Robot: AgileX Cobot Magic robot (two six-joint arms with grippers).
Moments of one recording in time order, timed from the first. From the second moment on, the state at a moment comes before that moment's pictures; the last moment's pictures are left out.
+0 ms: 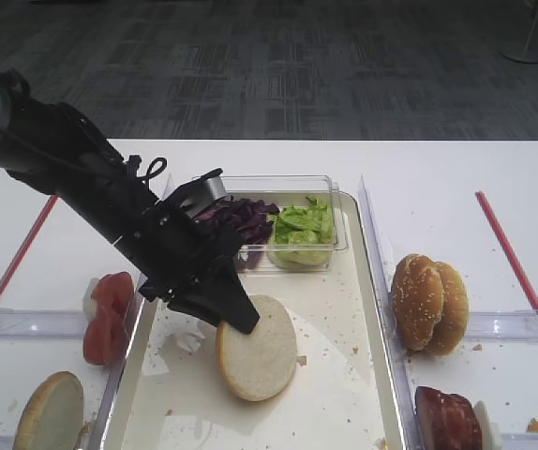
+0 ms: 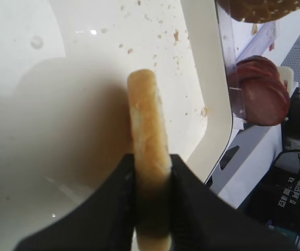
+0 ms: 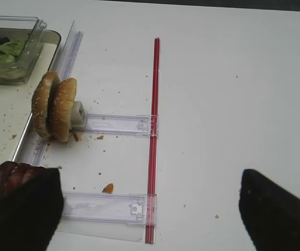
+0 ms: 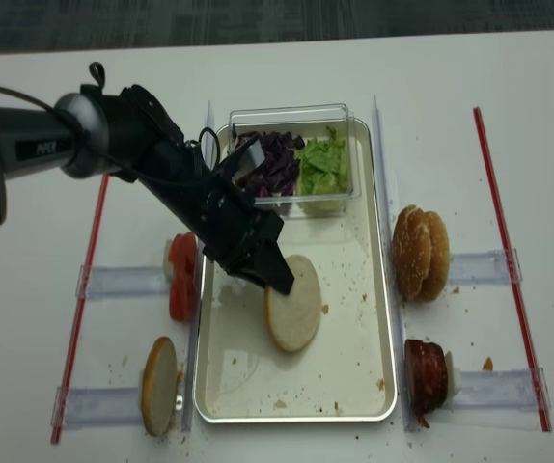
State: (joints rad) left arm -0.33 2.02 -1.20 -0.95 1.18 0.70; right arm -0.01 -0.02 -0.48 0.05 1.13 -0.07
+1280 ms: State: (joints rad) left arm -0.30 2.03 -1.20 -0.91 1.16 0.69; right arm -0.01 -0.02 -0.48 0.05 1.13 -0.07
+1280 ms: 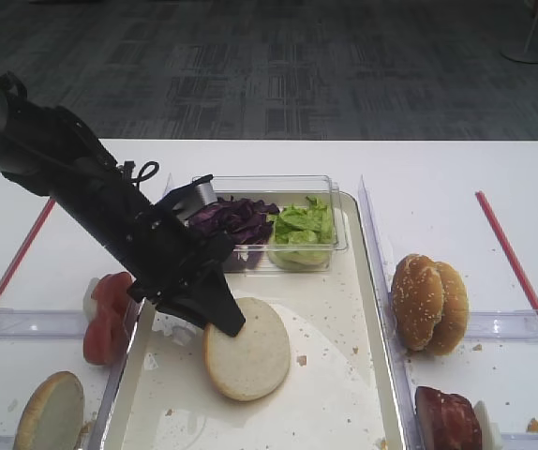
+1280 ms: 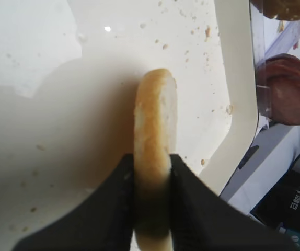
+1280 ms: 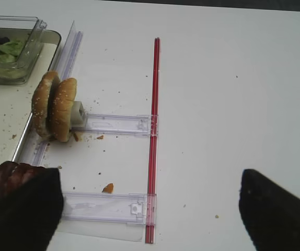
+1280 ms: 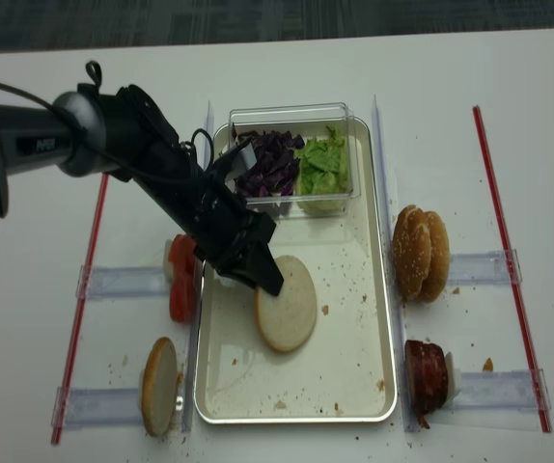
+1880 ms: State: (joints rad) left arm -0.30 2.03 -1.20 -0.90 1.12 0.75; right arm -0.01 -0.02 -0.48 0.05 1.13 -0.07
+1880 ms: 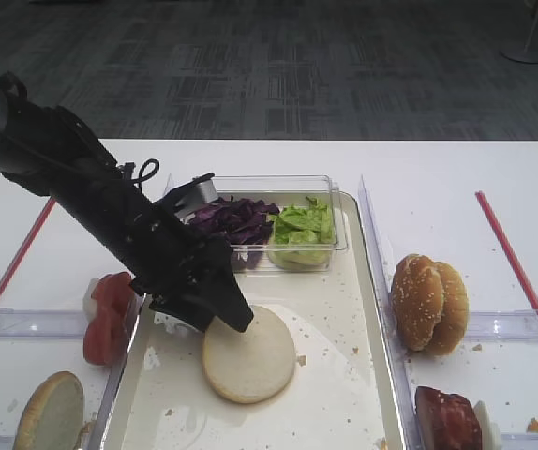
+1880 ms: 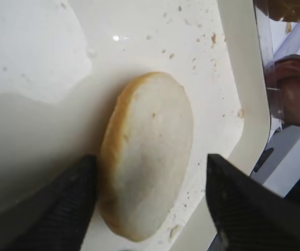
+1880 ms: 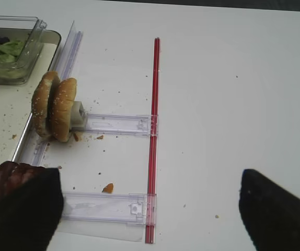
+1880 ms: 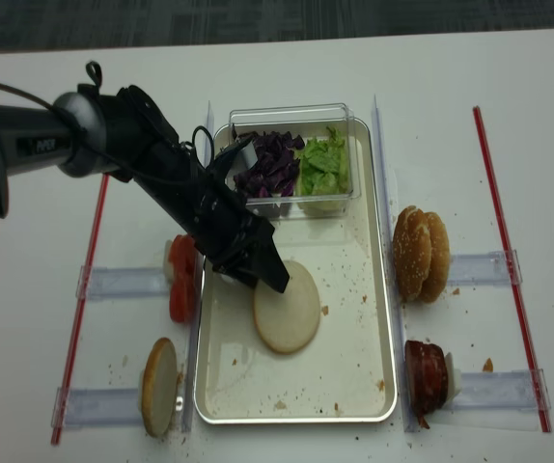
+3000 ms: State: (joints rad) left arm -0.31 2.00 -1.25 -0.84 1.12 0.72; right arm -0.01 -0.02 -0.48 0.05 1.13 -0.07
